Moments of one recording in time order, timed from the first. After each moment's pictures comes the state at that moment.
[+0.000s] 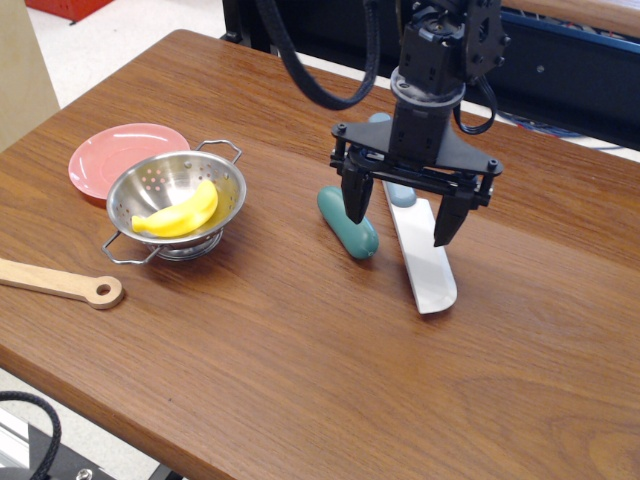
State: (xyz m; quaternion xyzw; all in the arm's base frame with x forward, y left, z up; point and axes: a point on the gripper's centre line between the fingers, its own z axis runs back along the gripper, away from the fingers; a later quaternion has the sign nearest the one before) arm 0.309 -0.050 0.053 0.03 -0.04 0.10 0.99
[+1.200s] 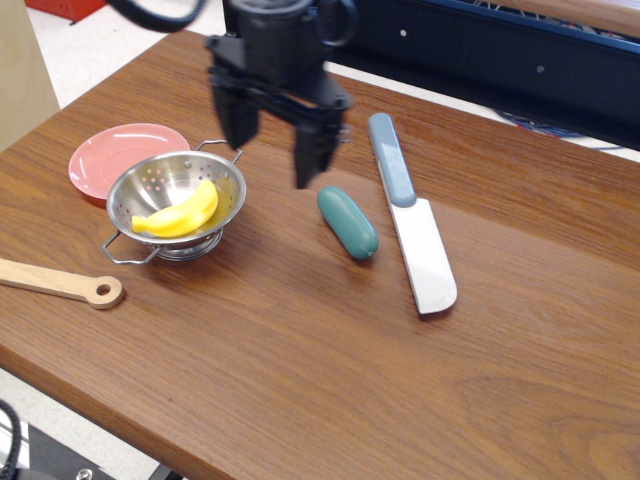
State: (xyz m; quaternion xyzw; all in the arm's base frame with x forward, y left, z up) arm 0.277 0.038 0.099 0.04 -0.04 -0.06 1.00
